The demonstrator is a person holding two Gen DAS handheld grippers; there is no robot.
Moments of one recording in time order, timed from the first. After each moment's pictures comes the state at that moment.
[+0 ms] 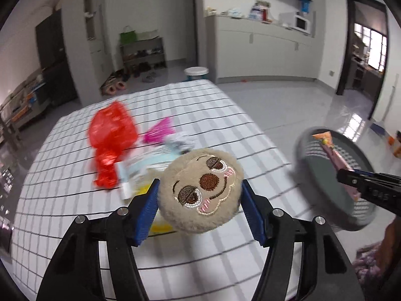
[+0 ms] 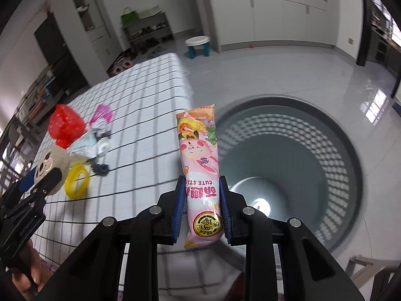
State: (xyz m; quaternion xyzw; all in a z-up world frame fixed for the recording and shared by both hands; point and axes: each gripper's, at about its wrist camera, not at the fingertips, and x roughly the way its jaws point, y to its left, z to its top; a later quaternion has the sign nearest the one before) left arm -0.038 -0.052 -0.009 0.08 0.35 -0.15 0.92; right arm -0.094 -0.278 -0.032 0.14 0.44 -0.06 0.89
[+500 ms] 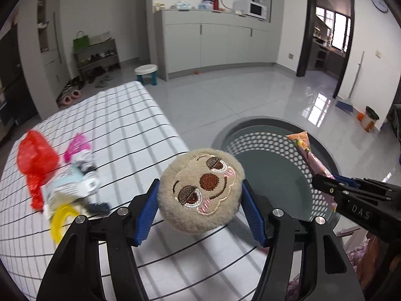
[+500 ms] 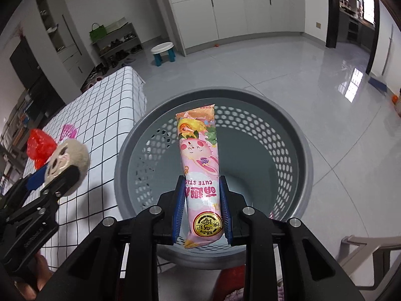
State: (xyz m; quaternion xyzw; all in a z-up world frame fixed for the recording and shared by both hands) left arm -0.043 -0.179 -0.020 0.11 0.36 -0.26 0.89; right arm -0.128 -0.351 -0.044 0.18 0.43 -0.12 0.88
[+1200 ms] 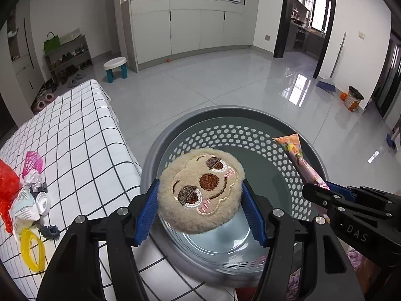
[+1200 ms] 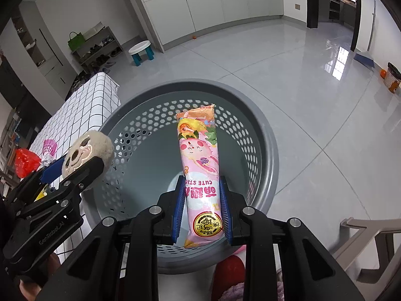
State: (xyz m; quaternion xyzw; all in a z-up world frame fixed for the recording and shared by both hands) left arm -0.028 -0.254 -0.042 0.13 0.40 -0.31 0.85; right arm -0.136 -0.396 -0.063 0.22 0.45 -0.16 0.85
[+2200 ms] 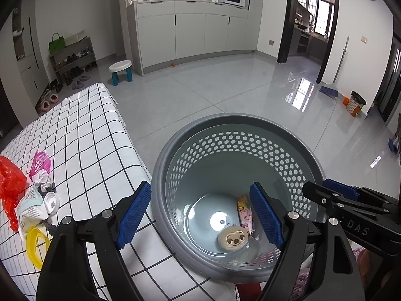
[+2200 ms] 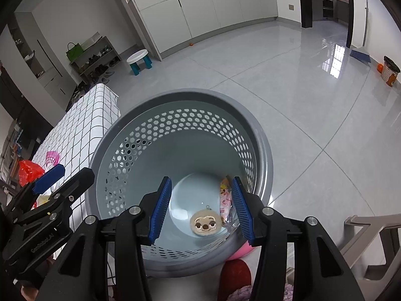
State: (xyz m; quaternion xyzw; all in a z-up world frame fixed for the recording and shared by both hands) left arm -0.031 -0.245 -0.029 0.13 0.38 -0.30 0.86; right arm -0.143 -0.398 -0.057 0.24 0.43 -0.16 0.86
